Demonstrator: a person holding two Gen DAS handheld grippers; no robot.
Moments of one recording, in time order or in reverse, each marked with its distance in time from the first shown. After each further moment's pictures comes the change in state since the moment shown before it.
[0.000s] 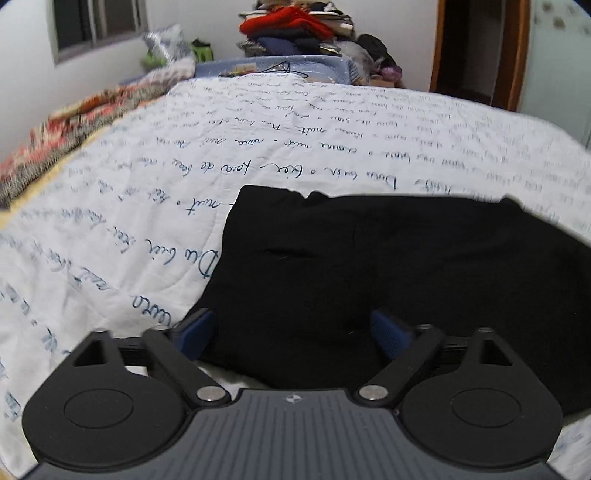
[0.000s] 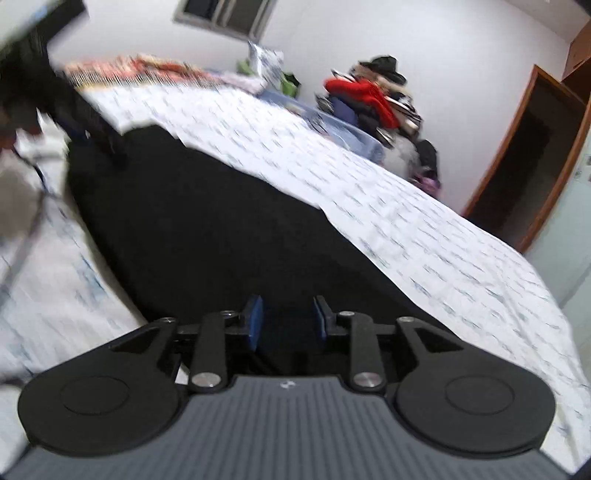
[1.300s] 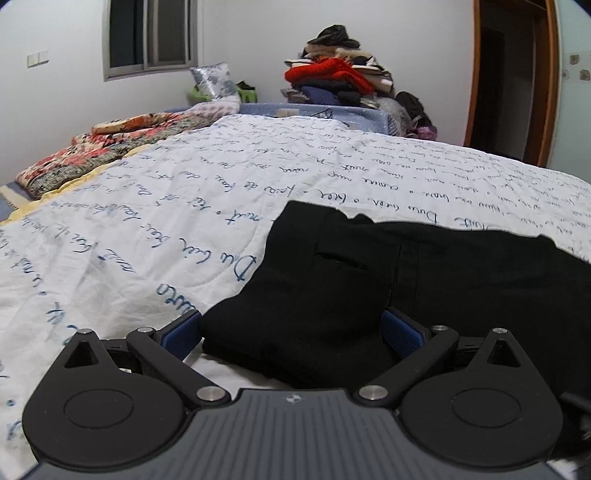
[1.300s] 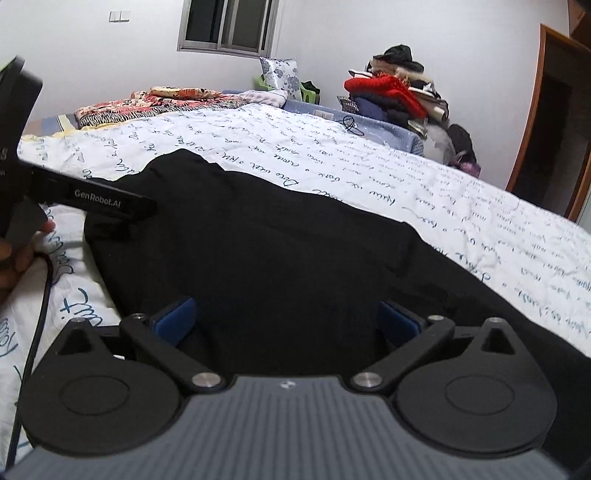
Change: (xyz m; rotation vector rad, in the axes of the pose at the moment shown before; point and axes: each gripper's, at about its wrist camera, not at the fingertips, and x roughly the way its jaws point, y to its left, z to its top) left arm 0.006 0.015 -0.025 -0.147 -0.182 0.072; right arm 0.076 0.030 0.017 0.134 -0.029 0.119
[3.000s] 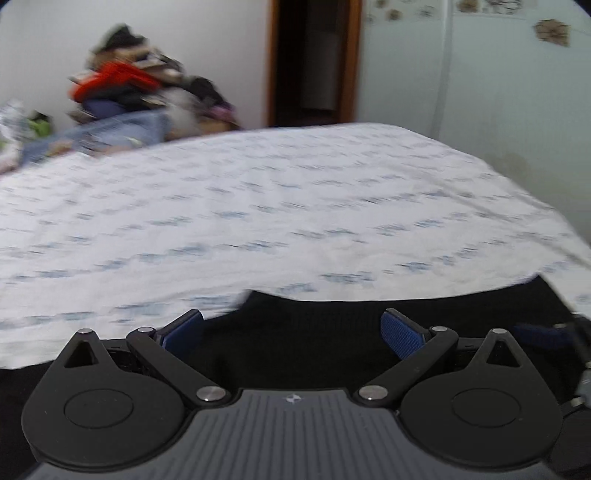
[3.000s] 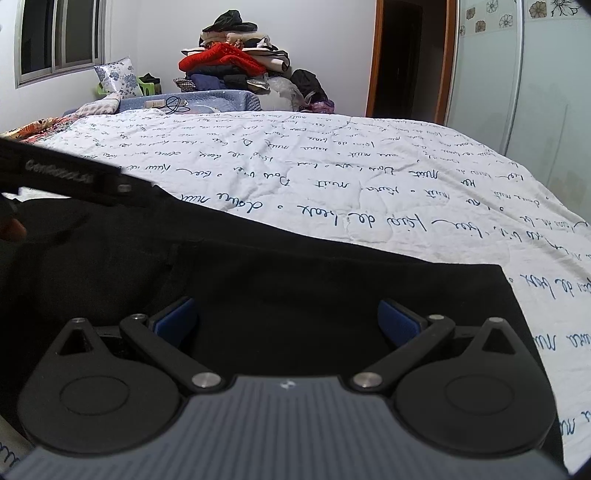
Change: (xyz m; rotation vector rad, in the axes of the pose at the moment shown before) left arm 0.049 -0.218 0.056 0.358 0.082 -0.589; right arm -0.019 -0.122 -0.038 0.376 0.092 -0.372
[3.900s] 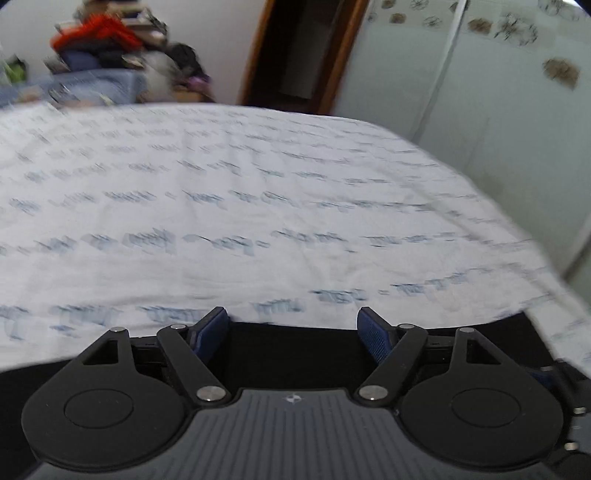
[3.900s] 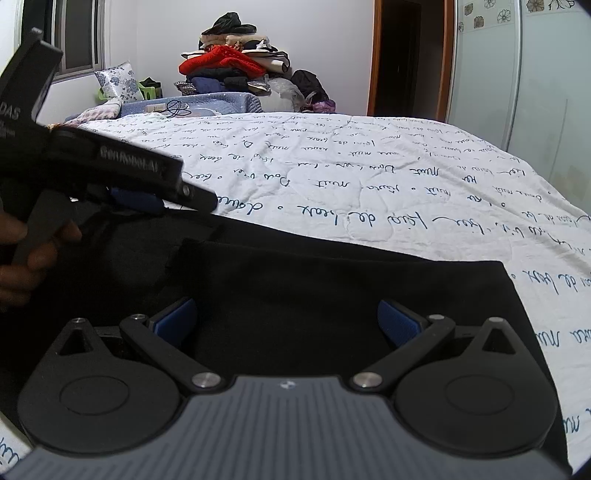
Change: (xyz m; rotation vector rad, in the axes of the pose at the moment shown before) left arm 0.031 0.025 0.011 -0.100 0.024 -0.084; right arm -0.001 -0.002 0.000 0.022 -0.003 0.015
